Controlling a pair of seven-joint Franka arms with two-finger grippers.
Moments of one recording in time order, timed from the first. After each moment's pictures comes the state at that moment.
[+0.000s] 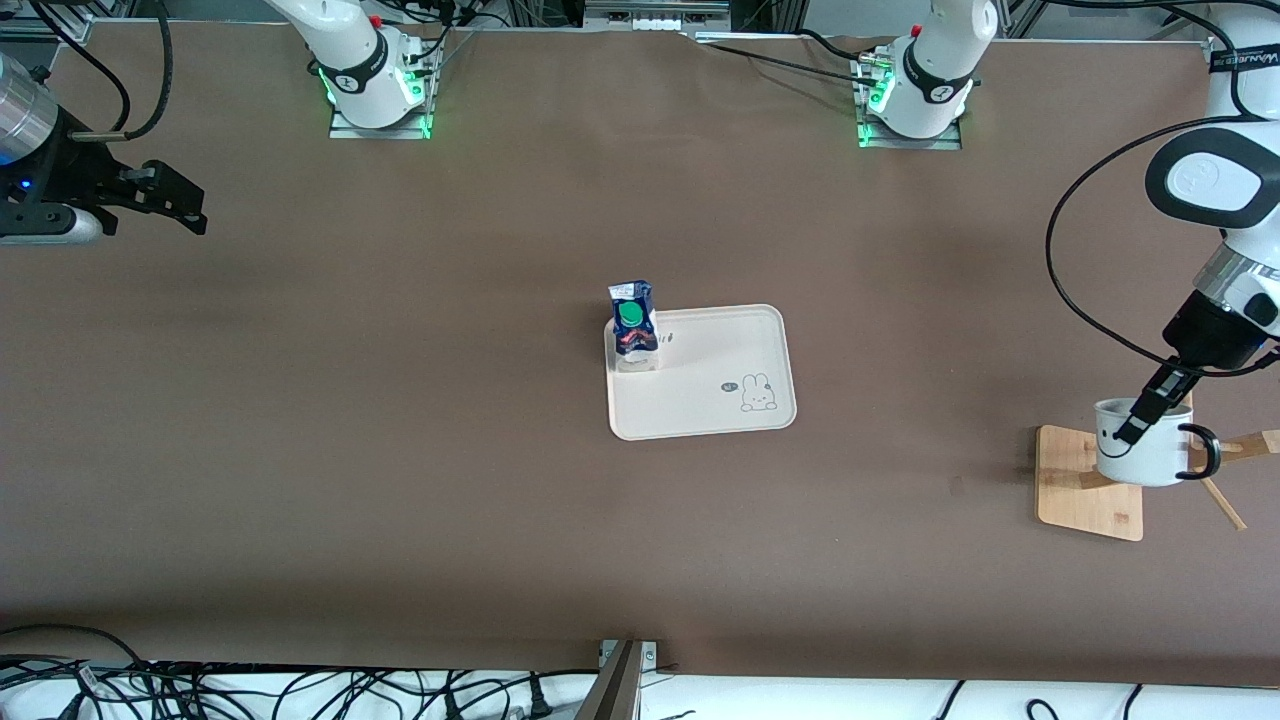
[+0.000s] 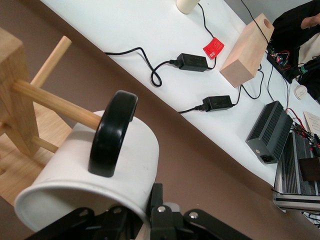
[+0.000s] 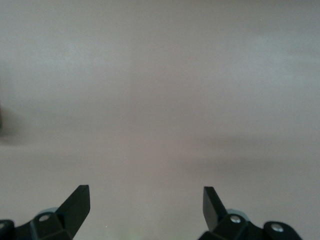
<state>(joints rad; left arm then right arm) 0.25 0.13 -0.13 -2.04 -0.60 2.72 -0.02 0.08 -0.07 -0.03 -1.71 -0.04 1.62 0.02</state>
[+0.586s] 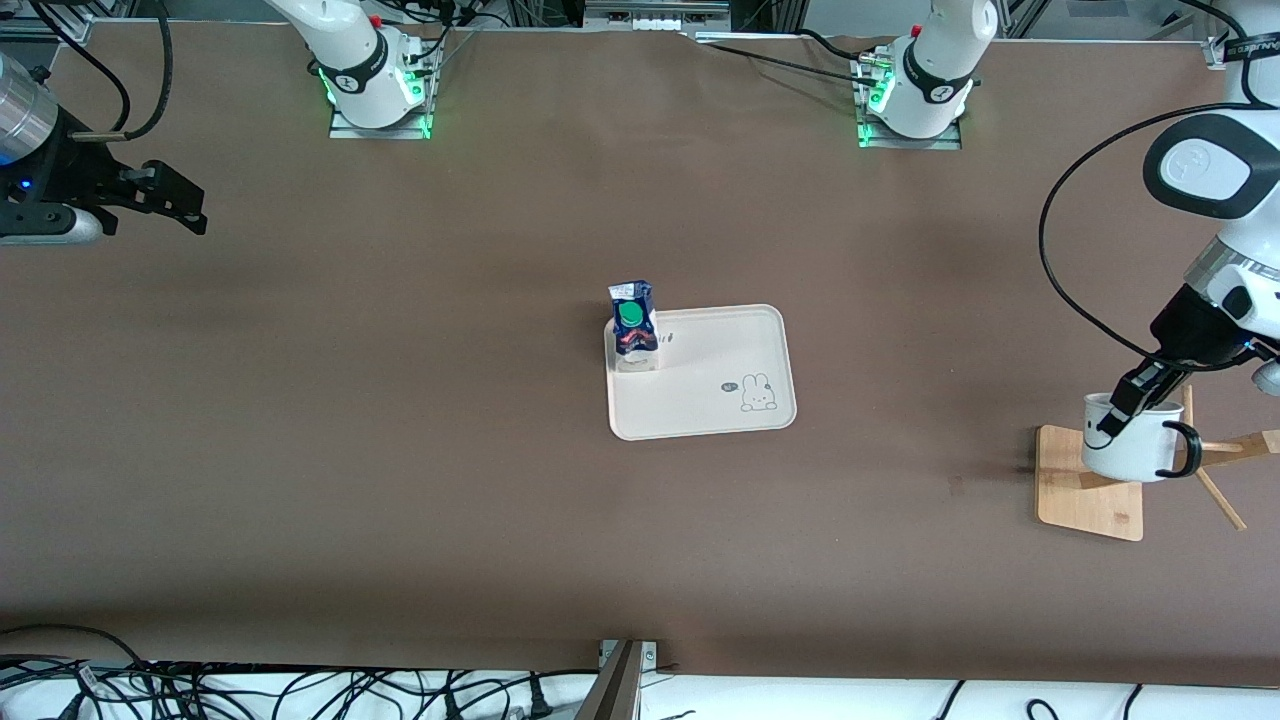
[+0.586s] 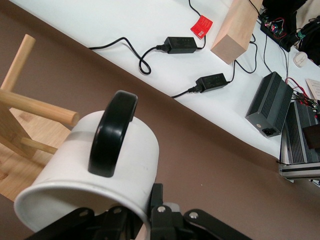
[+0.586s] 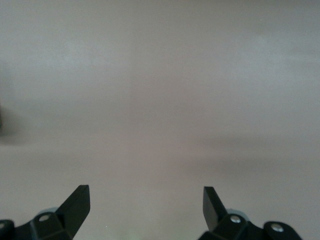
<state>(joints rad) 0.25 0.11 -0.16 -2.02 -0.48 2.63 -0.02 0.08 -0.07 -0.03 -1.71 -0.04 1.62 0.02</state>
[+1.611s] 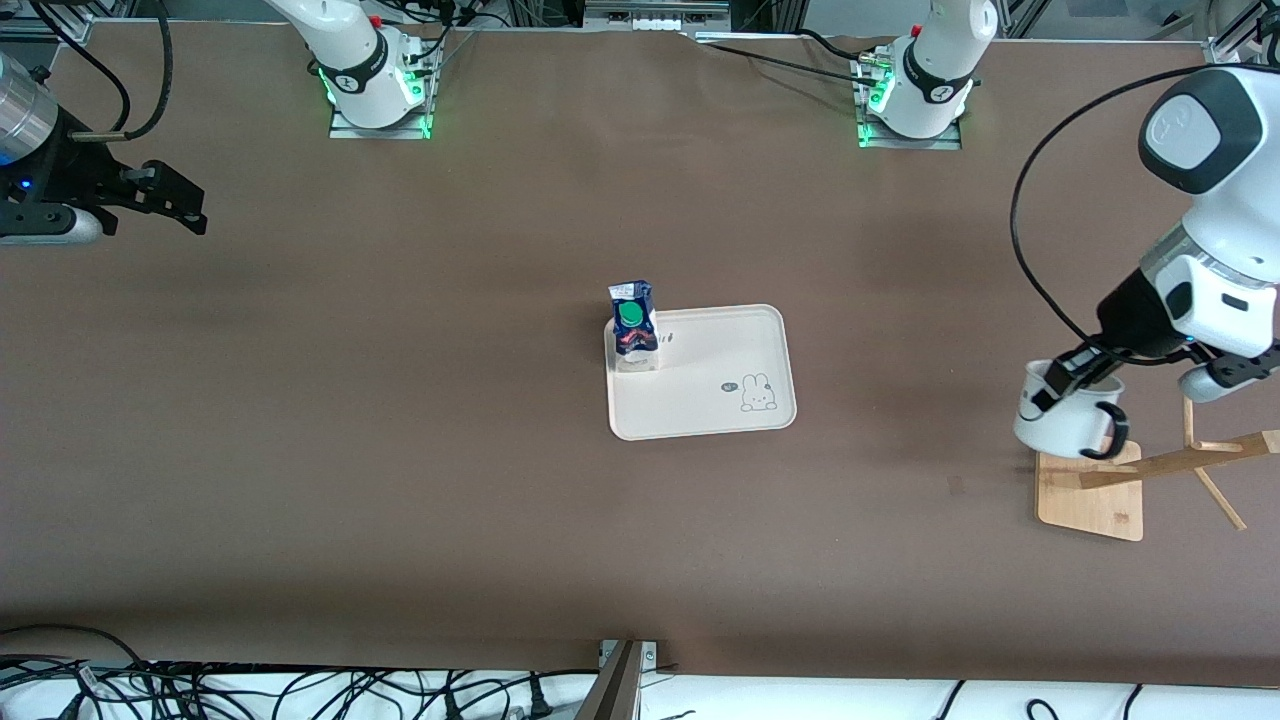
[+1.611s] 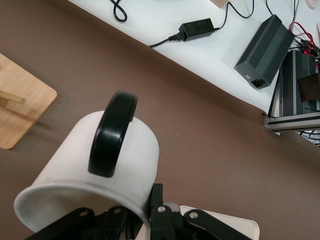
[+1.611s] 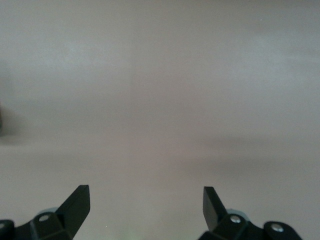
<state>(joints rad) 0.18 0.11 -0.23 -1.83 -0.25 2.27 -0.36 0.08 -0.07 -0.03 -1.71 -0.04 1.62 0.02</state>
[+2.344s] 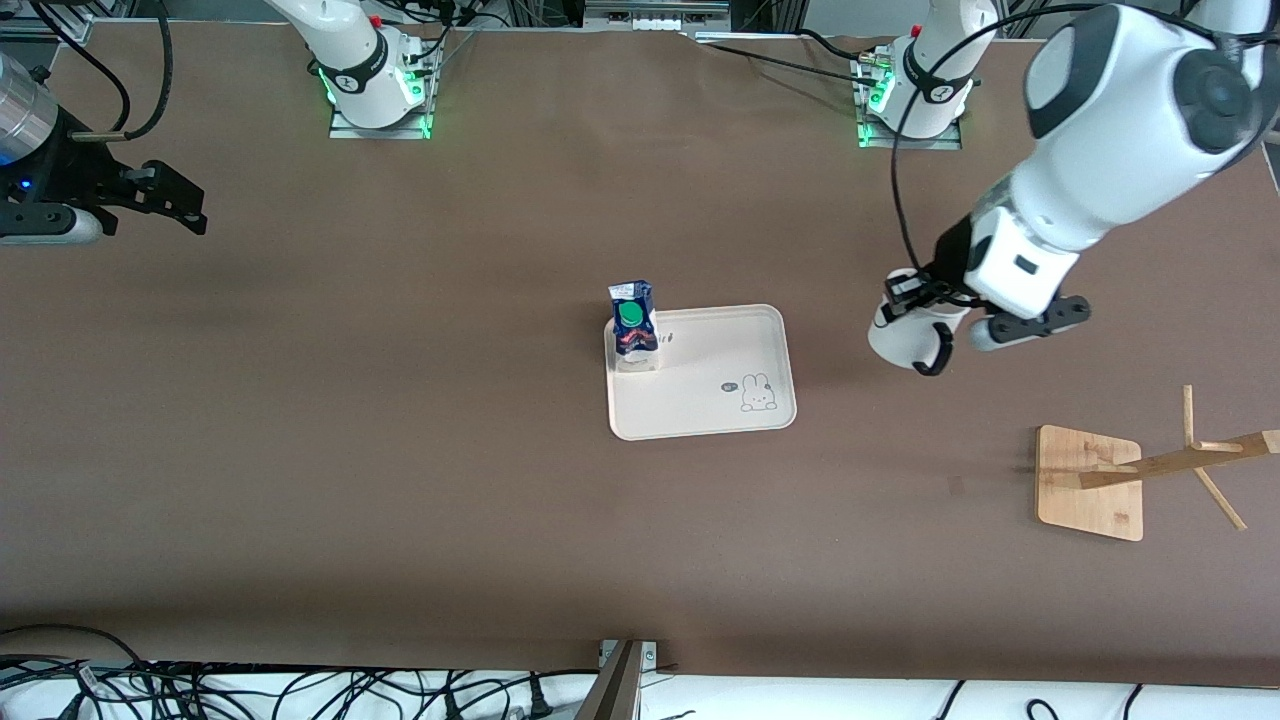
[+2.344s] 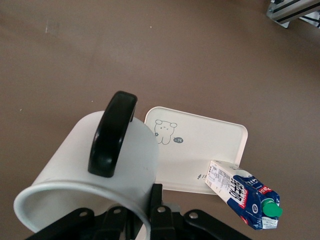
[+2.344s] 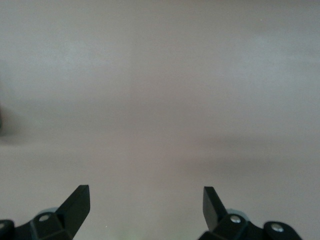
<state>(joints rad) -0.07 0.13 -0.24 -1.73 -0.20 1.91 -0.60 0.08 -0.07 -0.03 -1.71 -0.04 1.62 0.02</state>
